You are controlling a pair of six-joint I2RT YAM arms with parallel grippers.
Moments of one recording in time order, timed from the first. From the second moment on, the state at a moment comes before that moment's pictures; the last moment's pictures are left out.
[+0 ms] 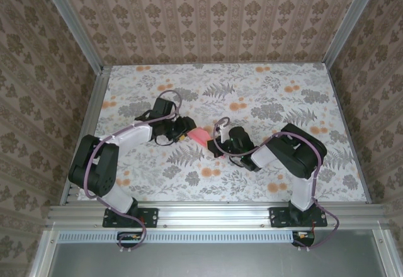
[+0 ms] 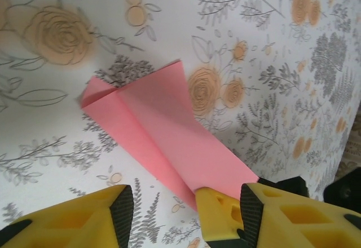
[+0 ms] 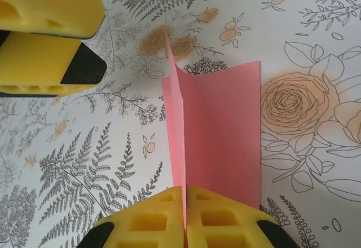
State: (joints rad) left arm -0.48 1.59 0.90 -0.24 0.44 -0.89; right arm 0.65 1.89 0.59 0.86 -0.27 0.42
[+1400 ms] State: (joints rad) left arm -0.52 1.75 0.94 -0.16 0.52 -0.88; right arm 0.60 1.93 0.62 0.84 -0.45 0.56
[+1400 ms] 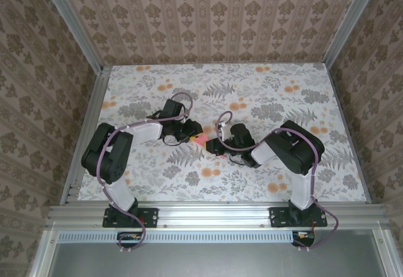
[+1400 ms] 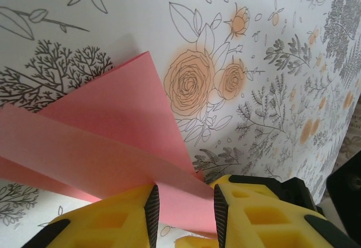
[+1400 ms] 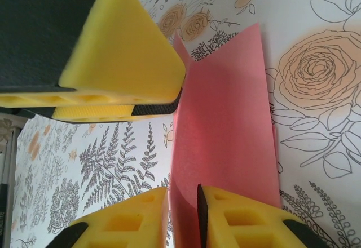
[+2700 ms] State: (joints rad) left arm -0.52 1.77 0.96 -0.16 0.53 -0.85; right arm 0.56 1.83 0.63 0.64 -0.48 0.58
